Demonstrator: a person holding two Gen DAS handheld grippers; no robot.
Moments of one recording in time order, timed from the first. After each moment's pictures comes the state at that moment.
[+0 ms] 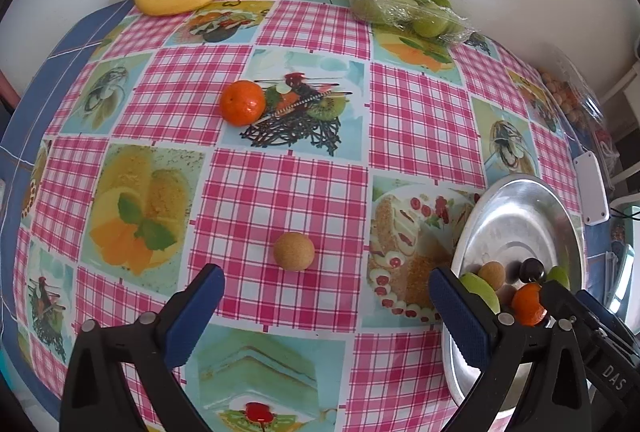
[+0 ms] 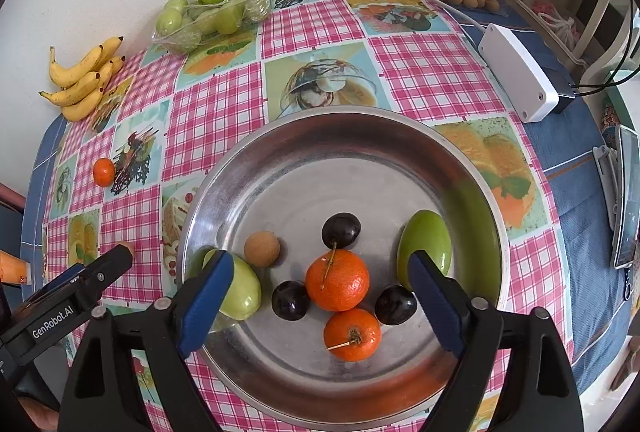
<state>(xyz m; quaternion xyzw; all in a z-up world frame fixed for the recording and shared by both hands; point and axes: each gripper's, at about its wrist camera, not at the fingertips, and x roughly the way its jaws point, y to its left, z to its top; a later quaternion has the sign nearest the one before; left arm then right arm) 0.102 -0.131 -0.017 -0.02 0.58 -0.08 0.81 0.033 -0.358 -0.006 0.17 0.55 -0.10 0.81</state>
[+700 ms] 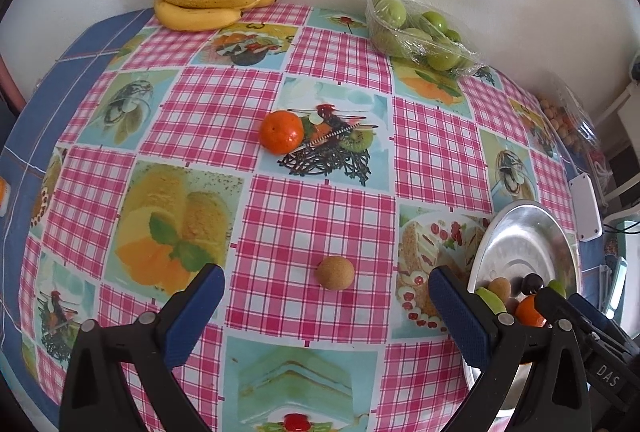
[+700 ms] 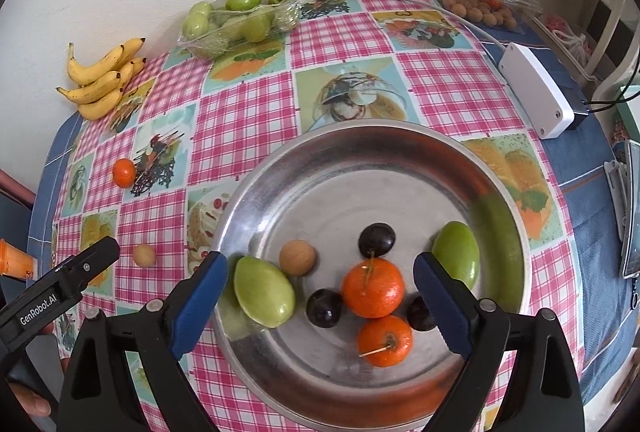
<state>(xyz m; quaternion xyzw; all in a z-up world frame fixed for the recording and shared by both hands) 0.107 -0.094 -0.004 -0.04 0.55 -0.09 0.83 0.038 -0.337 0.000 0.16 0.53 -0.08 0.83</state>
